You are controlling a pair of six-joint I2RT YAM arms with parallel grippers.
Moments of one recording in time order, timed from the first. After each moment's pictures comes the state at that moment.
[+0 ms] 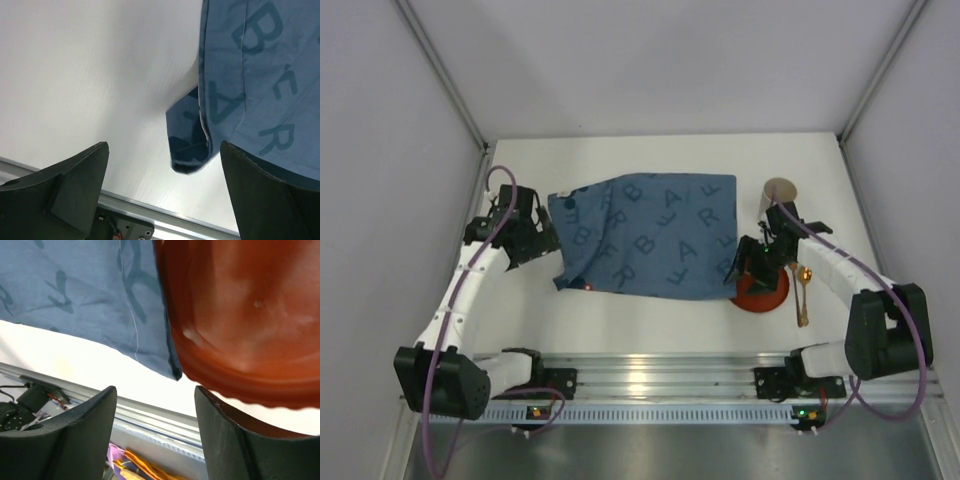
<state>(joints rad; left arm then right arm) -0.12 1.19 1.08 -0.97 -0.21 -0.52 0.19 1.40 0.84 -0.77 -0.40 0.55</state>
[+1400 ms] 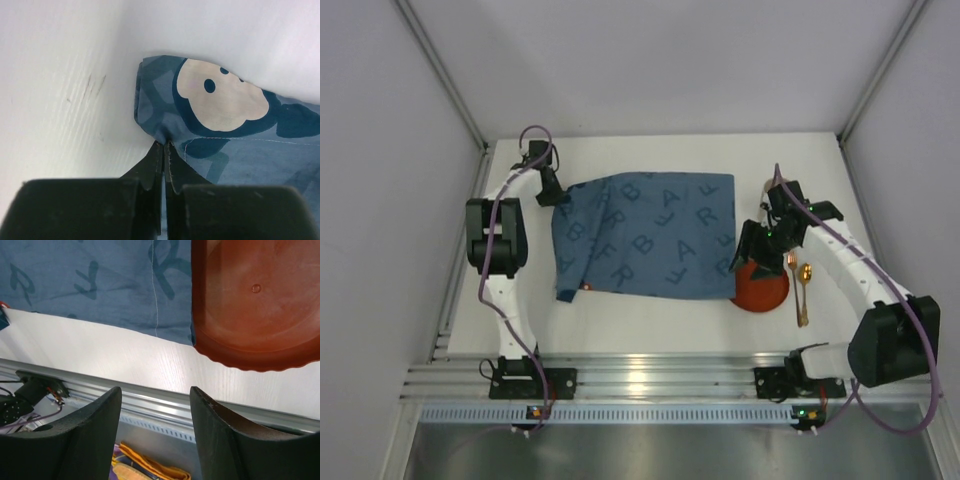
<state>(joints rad) -0.01 2.18 1.66 -0.48 -0.16 -0.42 0.23 1.32 1.06 -1.02 -0.32 0.51</state>
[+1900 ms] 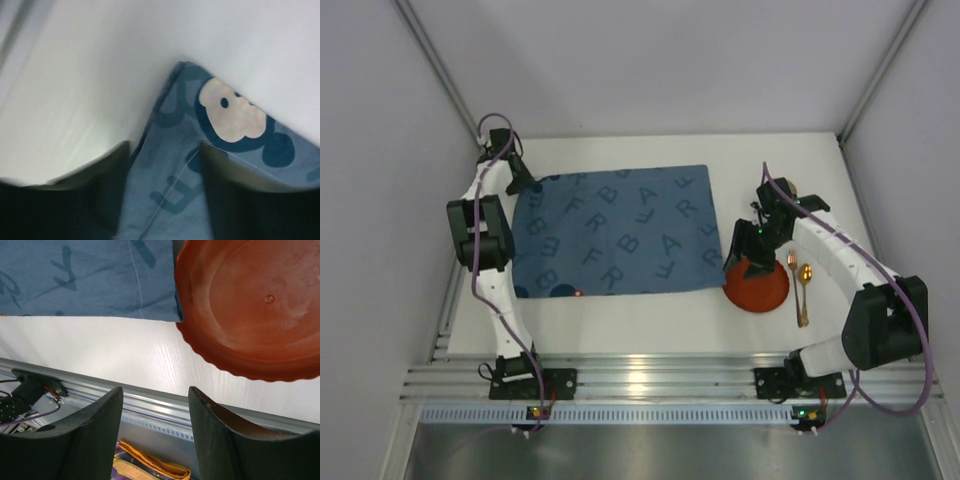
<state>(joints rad) 0.15 2.27 1.85 -0.50 -0.15 -0.41 0.27 1.42 1.10 -1.00 -0.32 0.52</state>
